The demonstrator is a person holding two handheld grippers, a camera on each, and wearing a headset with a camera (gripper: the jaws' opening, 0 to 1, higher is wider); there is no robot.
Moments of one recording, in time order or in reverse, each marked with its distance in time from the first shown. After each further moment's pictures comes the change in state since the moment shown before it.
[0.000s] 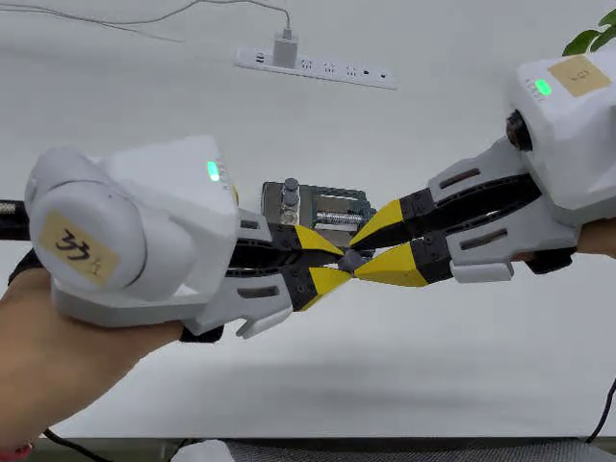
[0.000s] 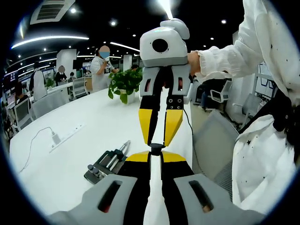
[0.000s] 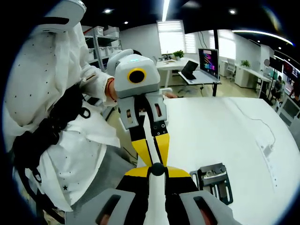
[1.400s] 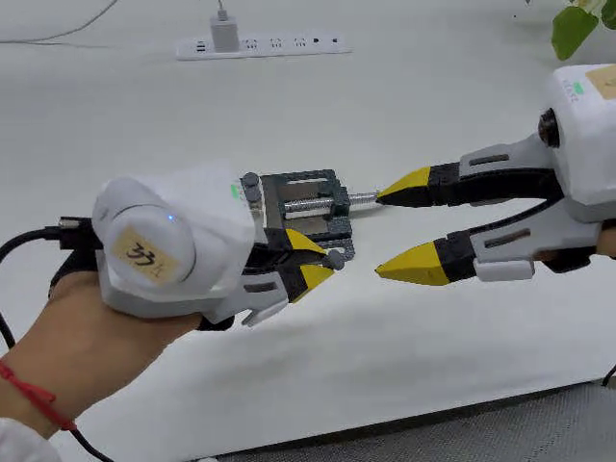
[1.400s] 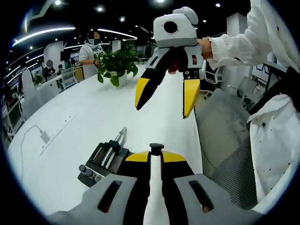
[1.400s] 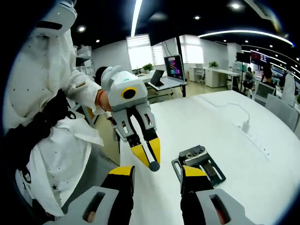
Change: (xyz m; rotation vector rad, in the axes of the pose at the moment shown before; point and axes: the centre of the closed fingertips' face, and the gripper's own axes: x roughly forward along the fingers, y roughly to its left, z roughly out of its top) left arm 0.045 0.025 -0.040 0.042 0.154 -0.061; right arm -0.025 -0.037 -0.046 0.153 -0.137 -0.190
